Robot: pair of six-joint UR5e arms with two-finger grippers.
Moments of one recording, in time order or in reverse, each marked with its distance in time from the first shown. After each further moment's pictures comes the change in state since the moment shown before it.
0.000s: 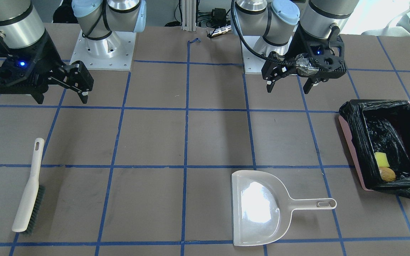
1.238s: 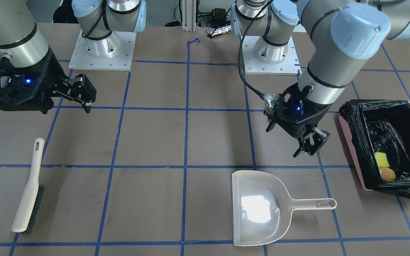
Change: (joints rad) left arm -0.010 -0.193 0.070 0.164 -0.035 0.848; right arm -0.001 0.043 0.002 -0.012 0.005 -0.007
